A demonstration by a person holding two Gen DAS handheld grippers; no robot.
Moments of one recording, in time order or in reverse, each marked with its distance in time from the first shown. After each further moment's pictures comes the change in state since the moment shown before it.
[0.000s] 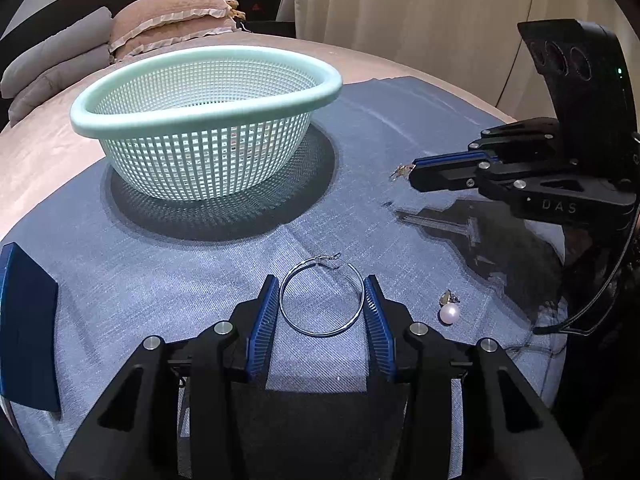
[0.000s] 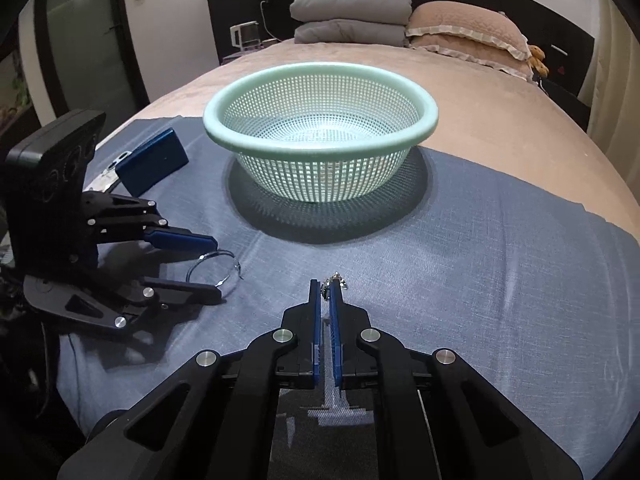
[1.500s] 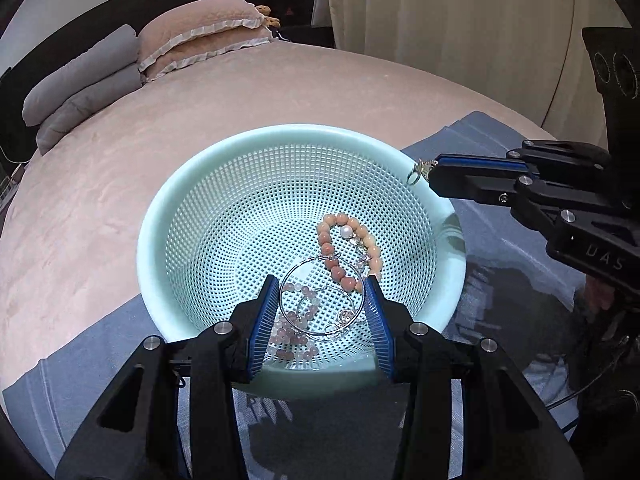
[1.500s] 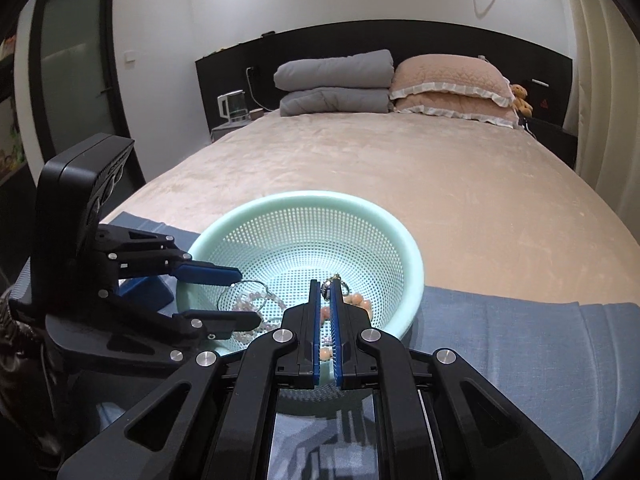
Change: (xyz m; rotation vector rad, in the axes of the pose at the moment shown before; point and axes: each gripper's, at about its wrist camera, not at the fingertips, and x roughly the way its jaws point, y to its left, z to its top) left arm 0.001 0.056 0.109 0.009 0.025 0.169; right arm 0.011 -0.025 0.094 0.086 -0.214 -0.006
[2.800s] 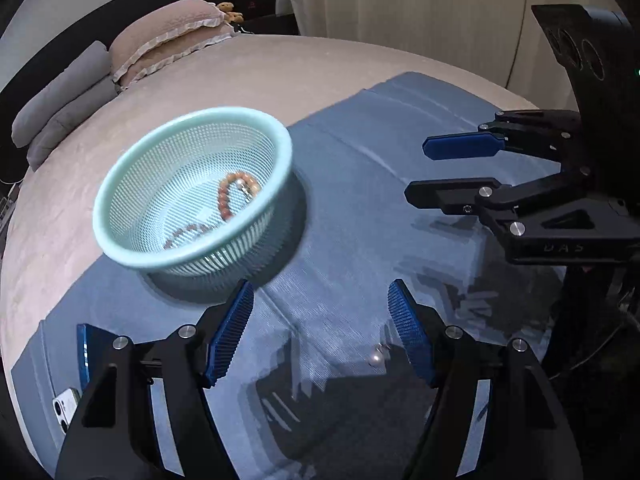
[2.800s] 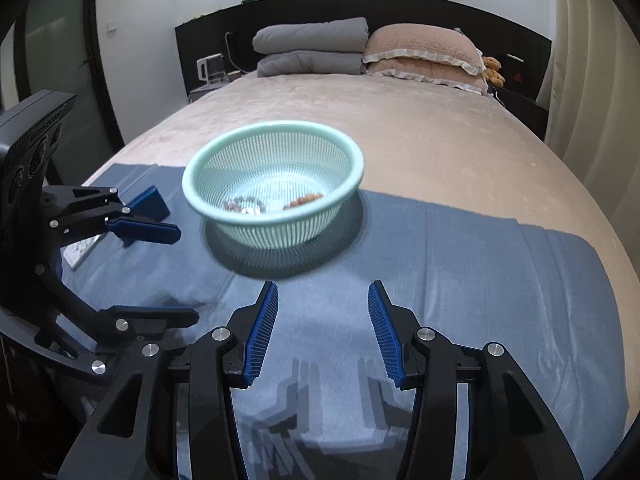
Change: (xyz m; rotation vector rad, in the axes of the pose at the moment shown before) left arm -0.050 -0.117 -0.045 0.099 0.077 -0.019; right arm -0.088 -0.006 -0.079 -0.029 0.176 -0.091
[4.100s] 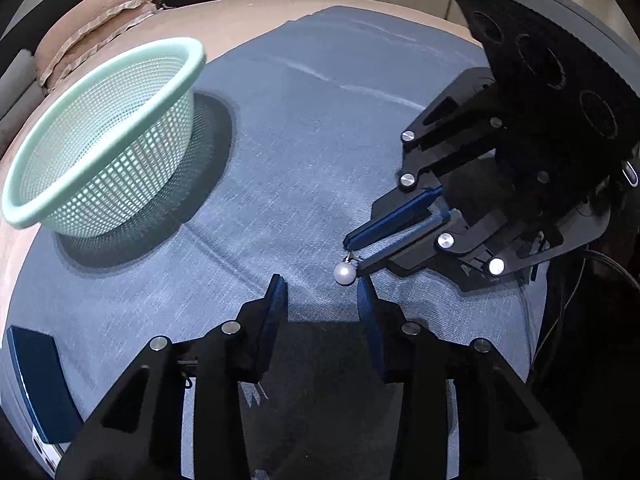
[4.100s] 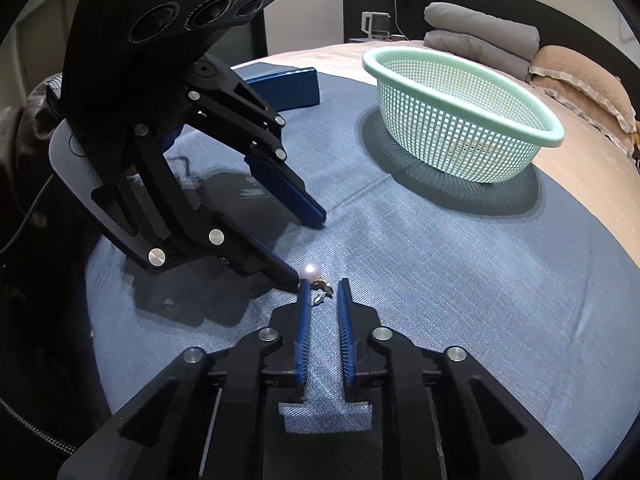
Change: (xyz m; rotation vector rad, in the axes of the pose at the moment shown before) left arm 0.051 -0.004 -0.036 0.206 0.119 -0.196; right arm 0.053 0.057 -0.053 -0.417 0.063 0.396
